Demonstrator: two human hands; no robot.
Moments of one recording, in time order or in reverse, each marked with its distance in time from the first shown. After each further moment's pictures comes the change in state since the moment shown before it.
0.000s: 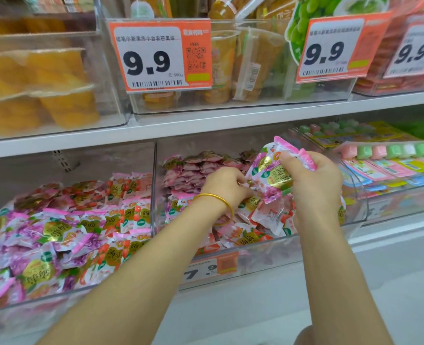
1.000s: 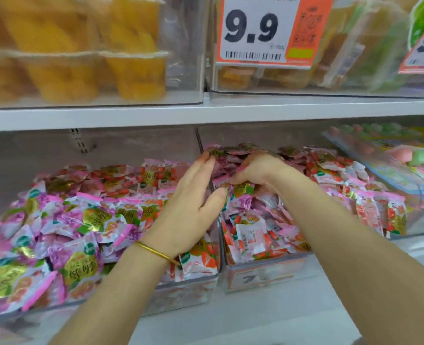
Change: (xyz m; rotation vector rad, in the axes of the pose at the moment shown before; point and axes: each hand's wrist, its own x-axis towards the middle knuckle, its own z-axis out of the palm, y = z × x) left_hand -0.074 -0.125 -0.046 -0.186 0.175 0.163; right_hand -0.006 0.004 0.143 -0.766 -0.823 0.296
